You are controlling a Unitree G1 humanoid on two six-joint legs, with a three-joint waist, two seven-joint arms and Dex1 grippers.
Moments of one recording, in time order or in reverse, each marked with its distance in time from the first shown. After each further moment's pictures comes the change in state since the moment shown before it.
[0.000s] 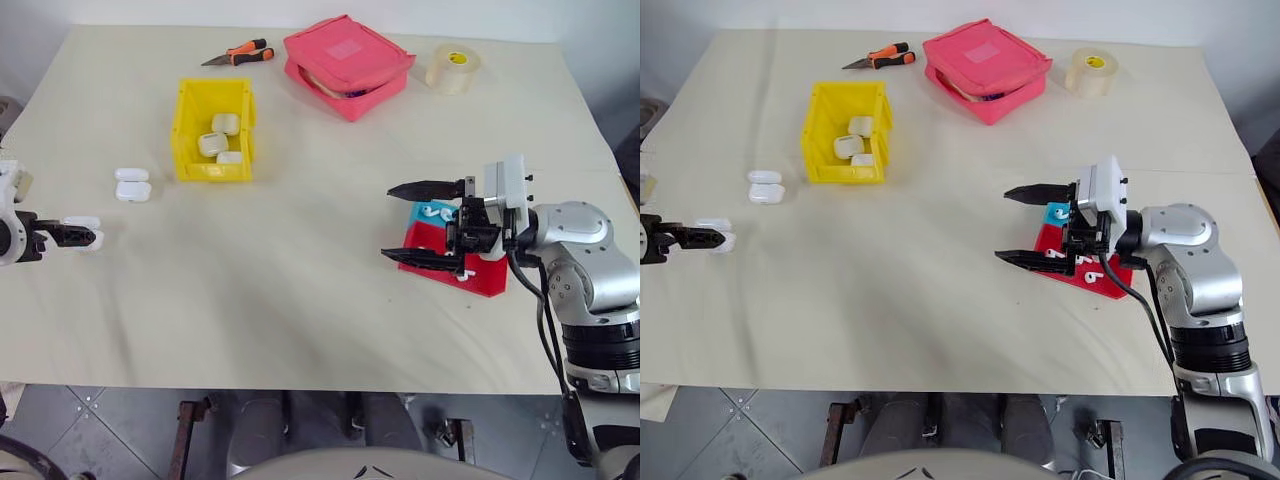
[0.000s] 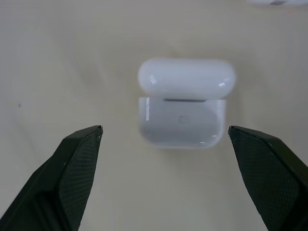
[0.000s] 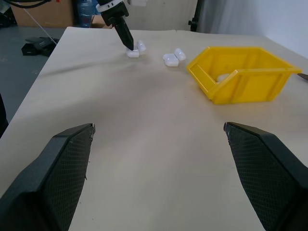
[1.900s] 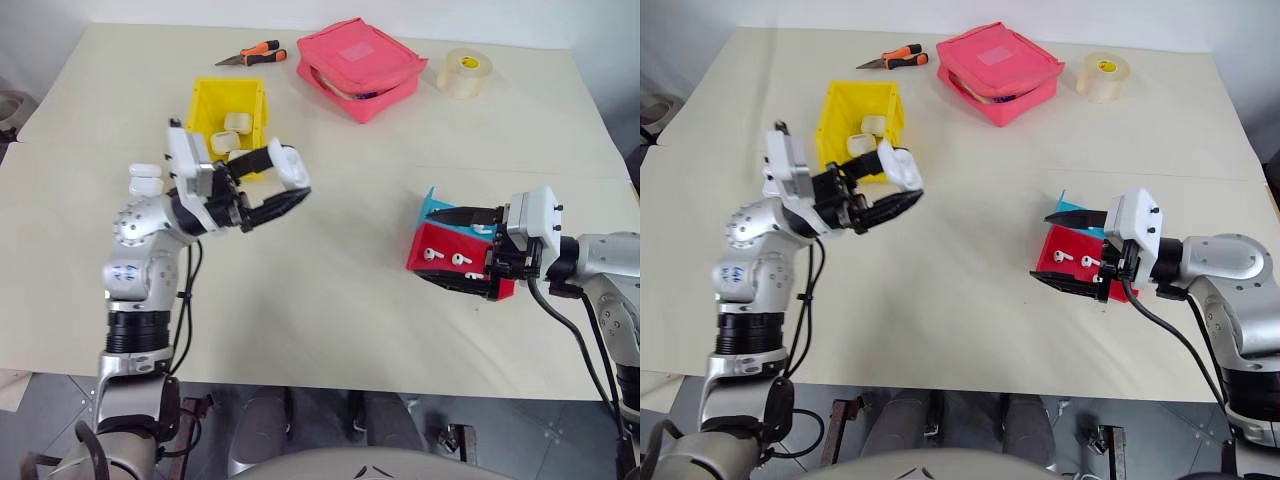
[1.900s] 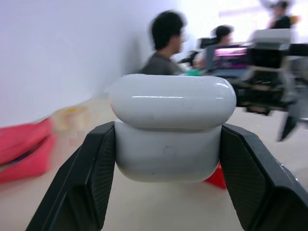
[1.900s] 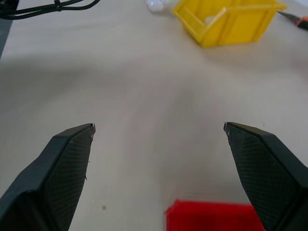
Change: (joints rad) left arm 0.162 -0.815 0.083 -0.442 -0.194 -1.147 -0.556; right arm 0.269 -0.196 -0.131 -0.175 -0.002 0.067 -0.100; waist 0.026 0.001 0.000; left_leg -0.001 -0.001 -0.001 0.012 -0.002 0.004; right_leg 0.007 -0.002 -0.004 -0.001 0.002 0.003
